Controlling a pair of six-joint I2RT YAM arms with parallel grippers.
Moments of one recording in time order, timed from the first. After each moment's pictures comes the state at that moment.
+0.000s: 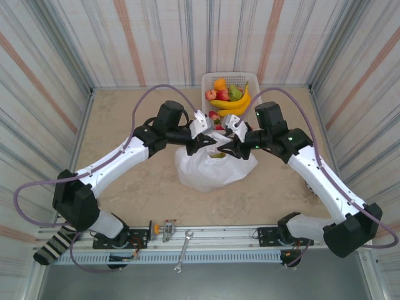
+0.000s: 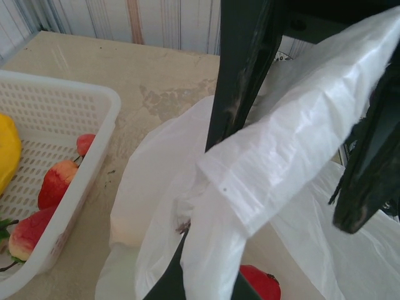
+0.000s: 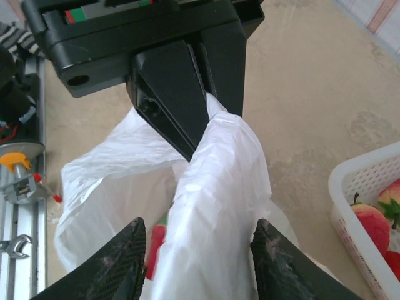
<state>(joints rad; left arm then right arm) -0.66 1.49 1.25 -0.35 0.66 0.36 0.49 1.21 1.20 -0.71 -0.60 -0.48</state>
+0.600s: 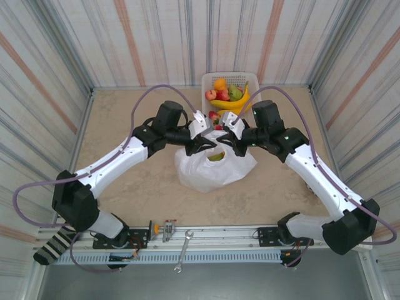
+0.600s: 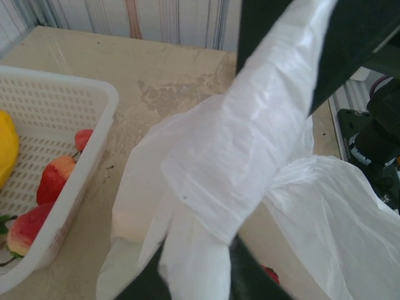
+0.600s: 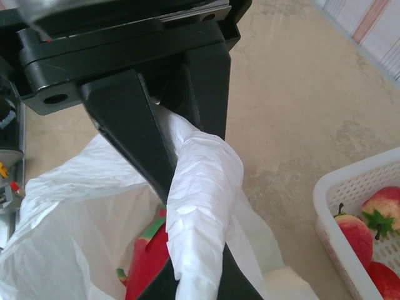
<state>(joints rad) -0.65 1.48 1.25 -0.37 0.67 0.36 0.51 1.22 1.19 -0.62 -0.55 -0.47</state>
